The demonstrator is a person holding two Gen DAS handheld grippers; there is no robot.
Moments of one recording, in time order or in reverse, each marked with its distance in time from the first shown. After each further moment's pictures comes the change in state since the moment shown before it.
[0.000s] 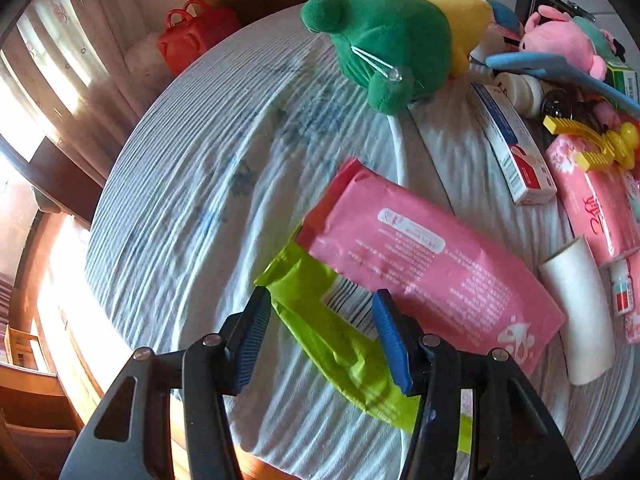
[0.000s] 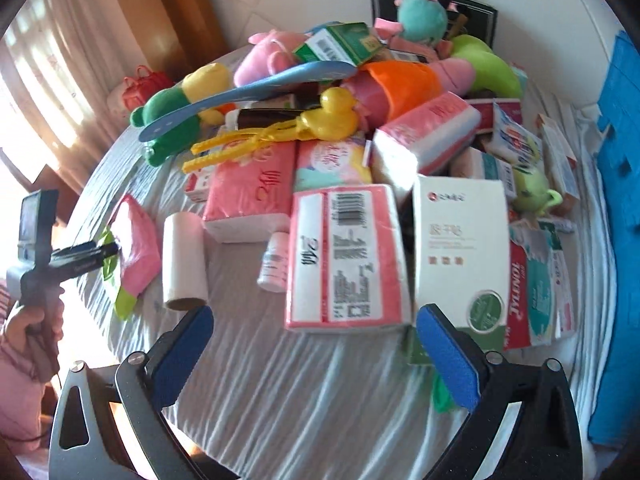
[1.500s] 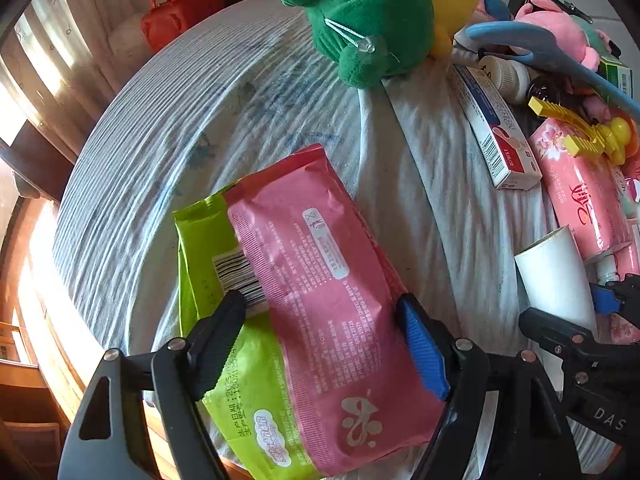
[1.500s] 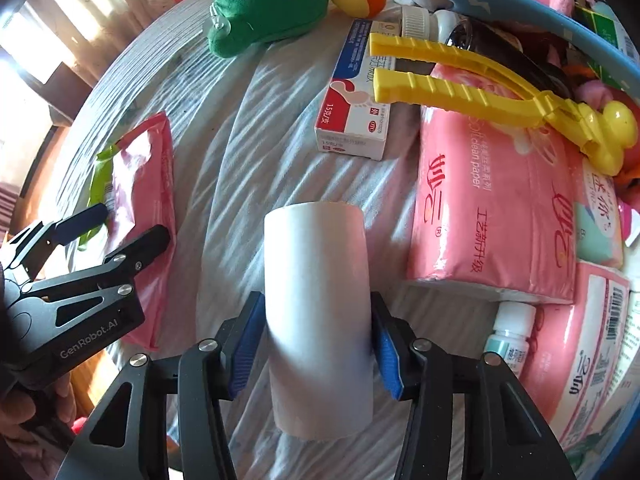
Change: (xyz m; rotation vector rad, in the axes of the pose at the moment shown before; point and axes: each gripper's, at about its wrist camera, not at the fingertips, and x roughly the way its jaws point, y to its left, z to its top) left arm 0.004 -0.022 -0.029 -0.008 0.047 -0.083; right arm 0.143 0.144 0.034 -0.223 0.318 0.037
